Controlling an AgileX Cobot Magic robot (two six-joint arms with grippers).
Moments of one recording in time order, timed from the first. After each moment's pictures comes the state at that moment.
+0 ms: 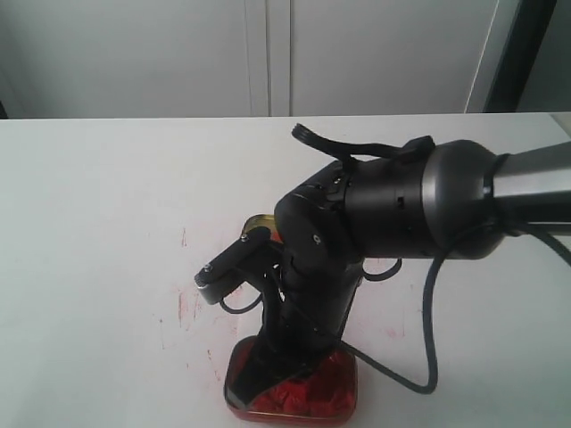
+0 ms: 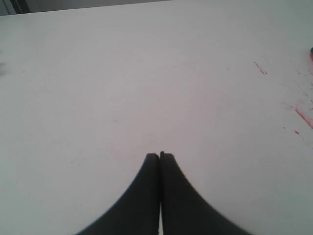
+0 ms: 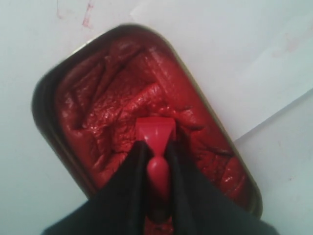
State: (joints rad) left arm -0.05 0.00 0.02 -0.05 0.40 0.08; right arm 0.87 1.79 -1.10 0.04 0.79 -0.03
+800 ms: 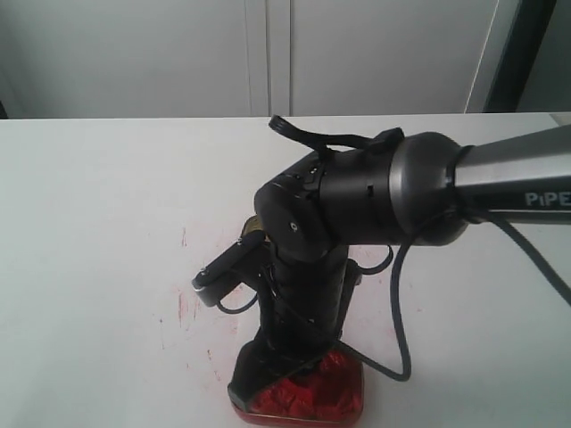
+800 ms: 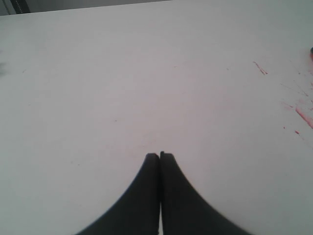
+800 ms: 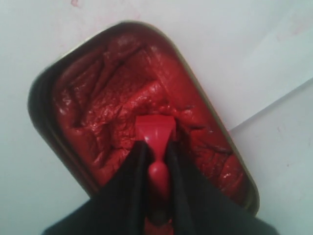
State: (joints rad) left arm -0.05 0.00 0.02 -0.05 0.40 0.08; right arm 0.87 1.84 -1.18 0.02 0.92 -0.03
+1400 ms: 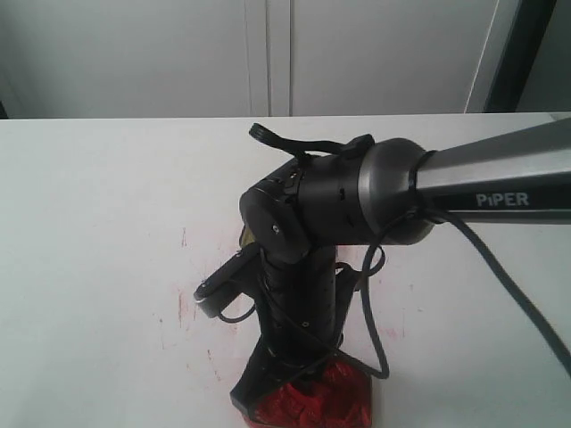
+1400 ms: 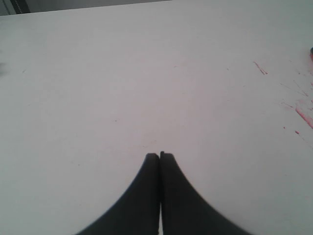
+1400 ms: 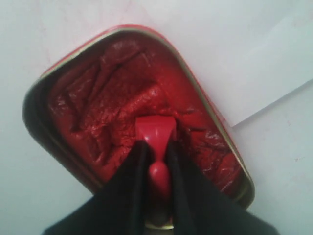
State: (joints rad) left arm -0.05 0.00 0.02 -0.05 0.40 0.08; right arm 0.87 1.91 -1.23 0.01 1.02 -0.03
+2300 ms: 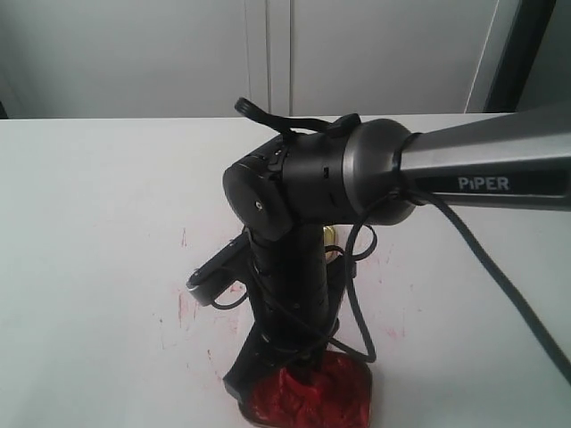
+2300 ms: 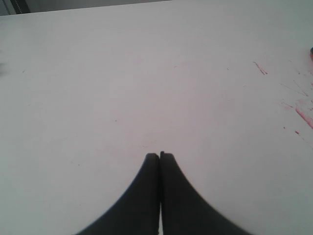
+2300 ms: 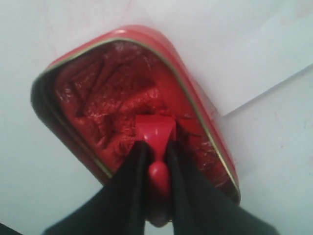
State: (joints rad) left arm -0.05 0.00 0.02 -0.05 0.40 0.08; right arm 0.87 1.93 -1.32 0.00 1.14 -0.03
